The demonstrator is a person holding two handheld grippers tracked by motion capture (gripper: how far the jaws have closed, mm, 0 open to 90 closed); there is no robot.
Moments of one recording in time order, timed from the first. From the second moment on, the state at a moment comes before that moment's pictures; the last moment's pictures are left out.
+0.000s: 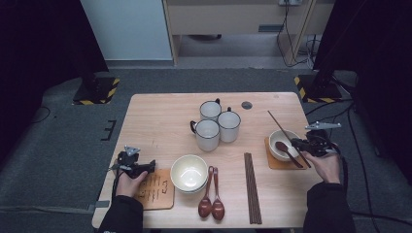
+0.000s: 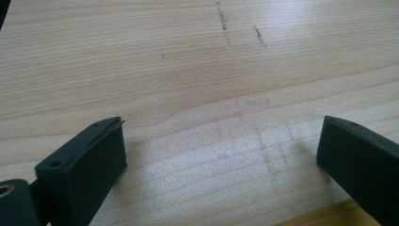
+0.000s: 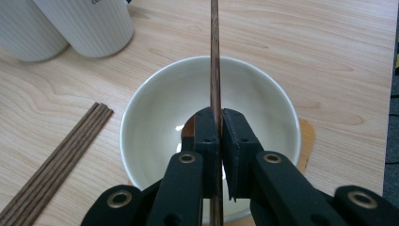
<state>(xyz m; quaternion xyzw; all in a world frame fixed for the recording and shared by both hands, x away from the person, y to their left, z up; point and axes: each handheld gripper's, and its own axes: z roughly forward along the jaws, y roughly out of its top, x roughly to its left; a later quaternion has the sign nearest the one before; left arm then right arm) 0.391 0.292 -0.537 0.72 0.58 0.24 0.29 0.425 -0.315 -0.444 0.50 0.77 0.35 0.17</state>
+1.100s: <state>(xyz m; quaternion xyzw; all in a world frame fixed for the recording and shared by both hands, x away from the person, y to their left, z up) 0.391 0.292 -0.537 0.72 0.58 0.24 0.29 0.419 -0.314 -0.451 0.49 0.79 0.34 0.16</state>
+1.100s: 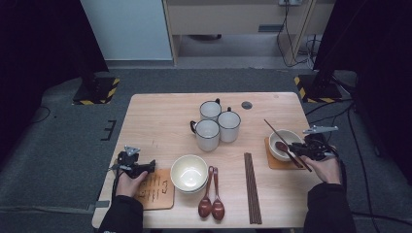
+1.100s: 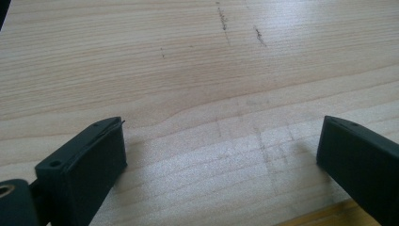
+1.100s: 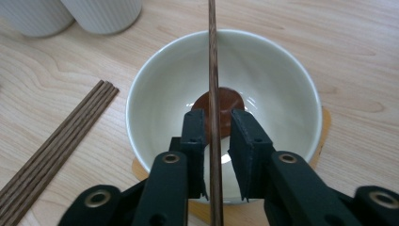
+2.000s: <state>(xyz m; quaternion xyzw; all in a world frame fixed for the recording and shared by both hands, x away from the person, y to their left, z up) 0.391 0.292 -0.537 0.72 0.58 0.24 0.29 0.378 -0.284 -0.407 0.50 0.75 0.38 0.21</state>
